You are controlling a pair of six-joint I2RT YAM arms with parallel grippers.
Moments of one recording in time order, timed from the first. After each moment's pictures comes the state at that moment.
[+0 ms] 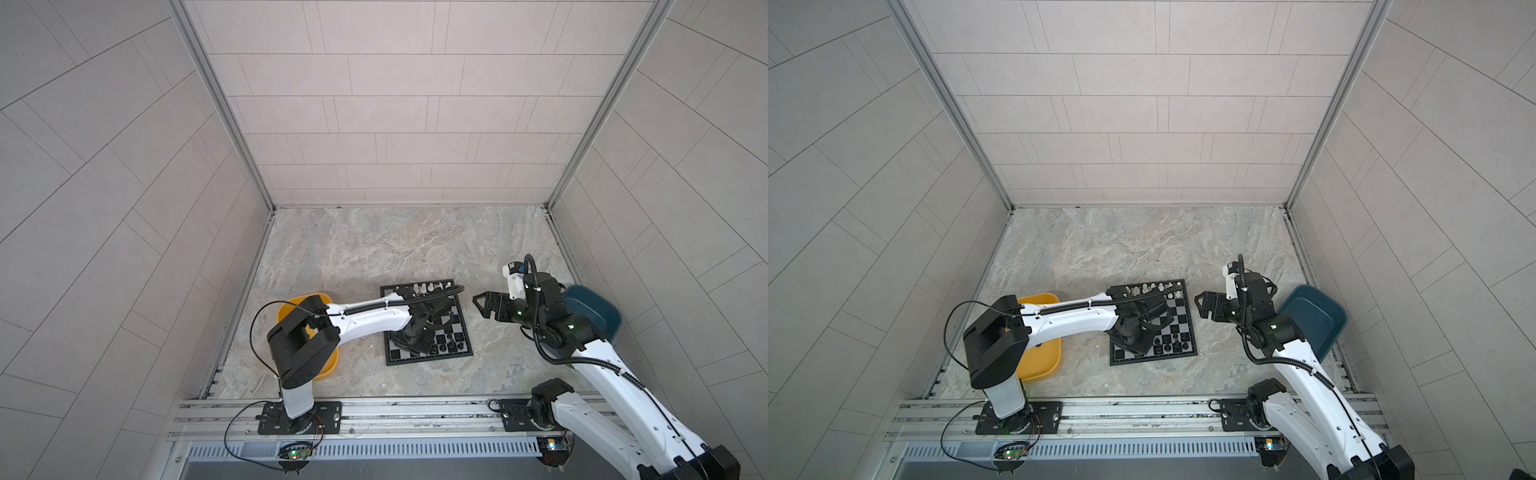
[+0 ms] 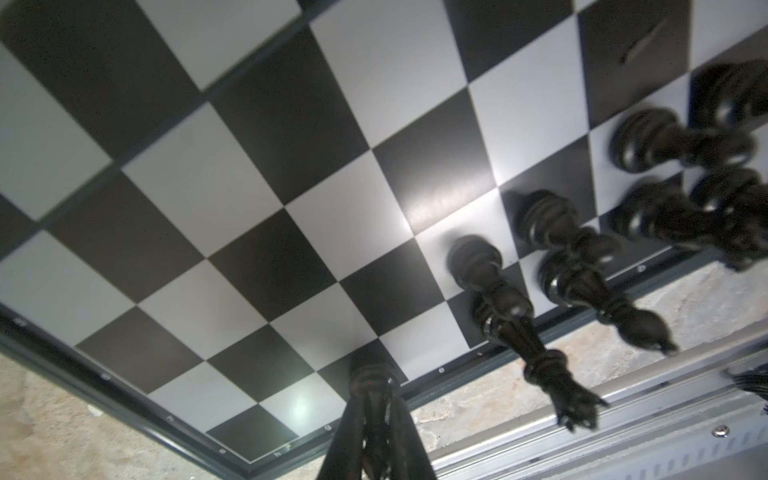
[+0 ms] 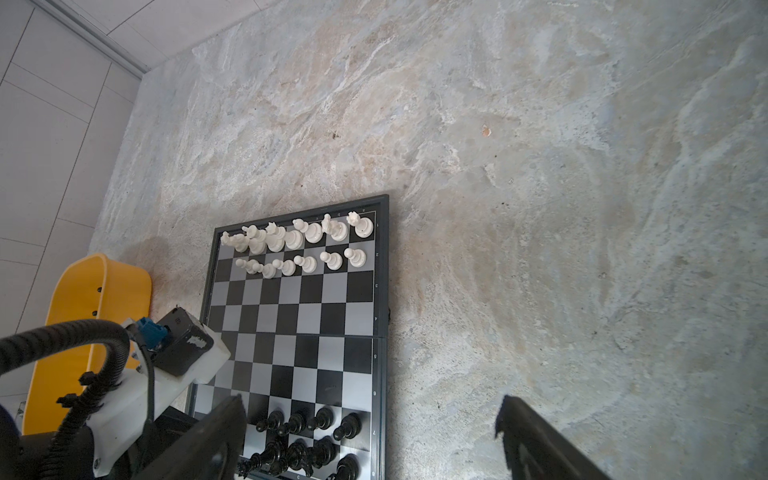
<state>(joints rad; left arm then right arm) -1.04 1.79 1.22 -0.92 0.12 -0.64 0.27 0.80 0.65 -0.58 -0.19 0.43</state>
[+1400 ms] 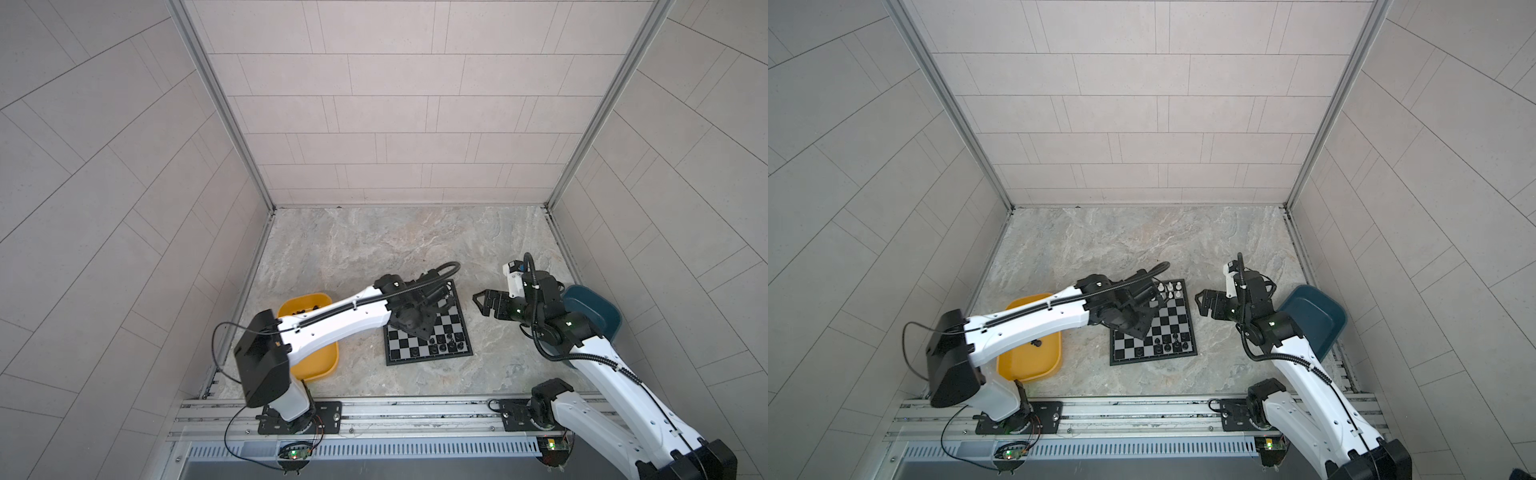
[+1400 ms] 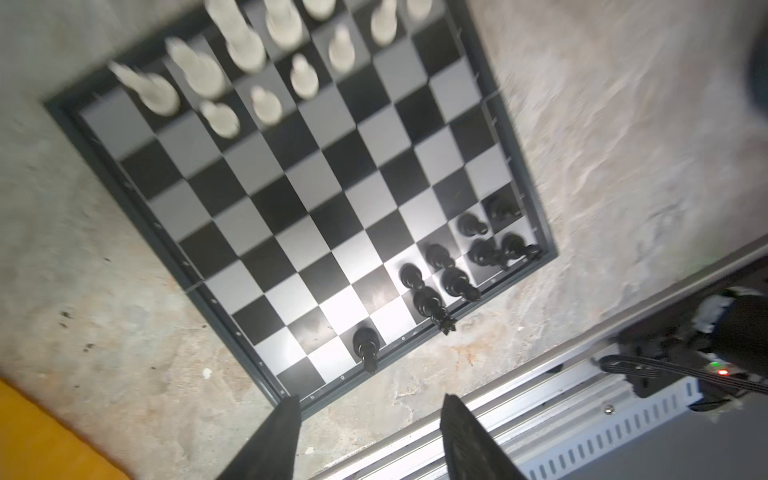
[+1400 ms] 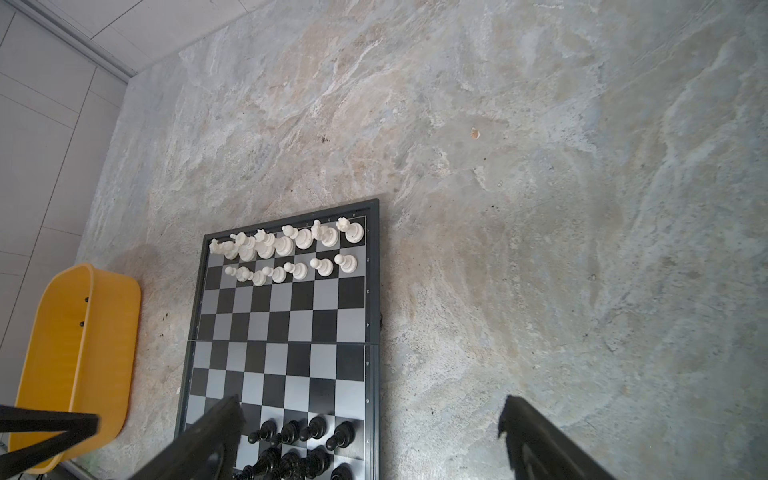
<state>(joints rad) -1.01 1.53 1.34 -1.01 -0.06 -0.64 0.27 0.85 0.66 -0.56 -0.16 0.44</state>
